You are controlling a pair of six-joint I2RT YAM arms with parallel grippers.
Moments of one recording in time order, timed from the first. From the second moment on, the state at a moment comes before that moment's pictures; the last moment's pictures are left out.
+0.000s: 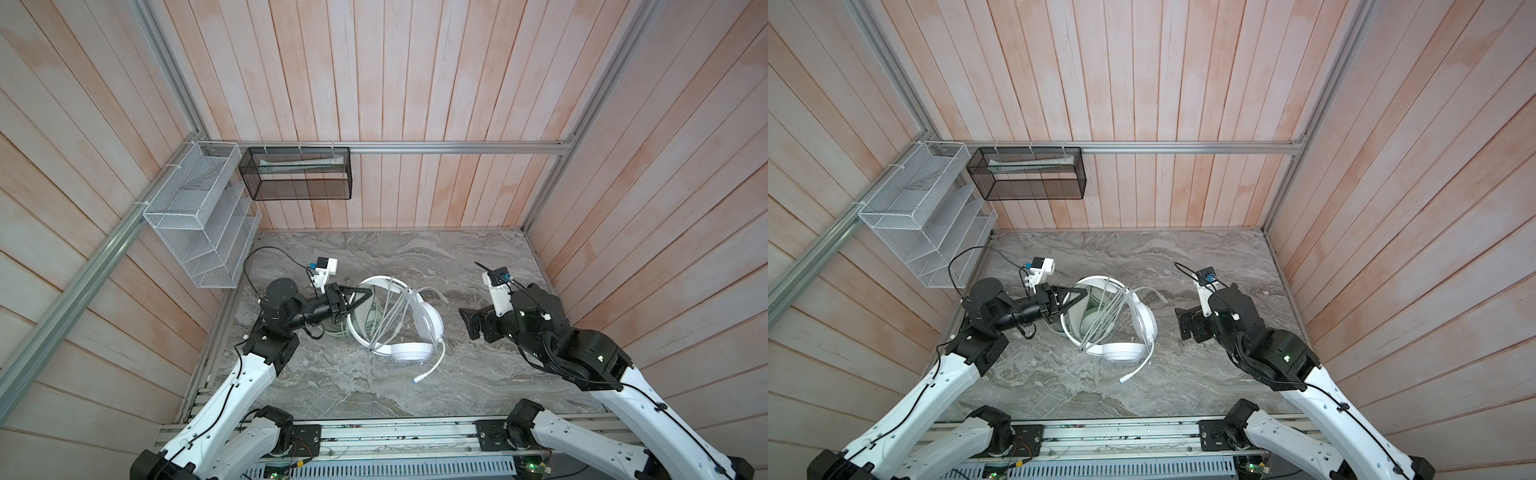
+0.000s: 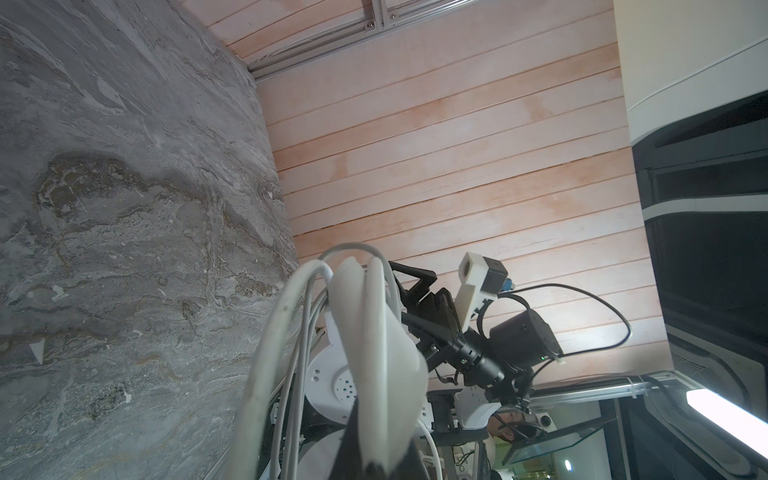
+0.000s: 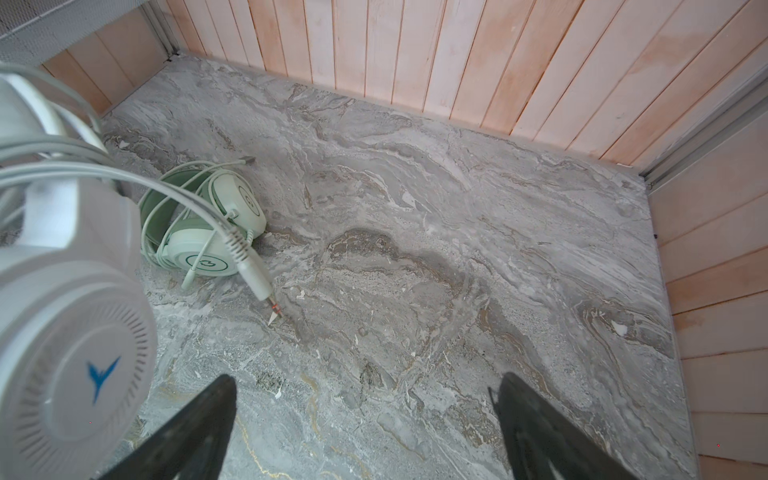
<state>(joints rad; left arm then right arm) -0.36 0.96 0.73 0.18 0.86 -1.23 0.77 0.79 1.13 -0.92 0.31 0.21</state>
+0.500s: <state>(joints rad) -0.41 1.18 0.80 0.23 0.64 -1.19 0.77 0.75 1.07 -0.89 0.33 0.23</state>
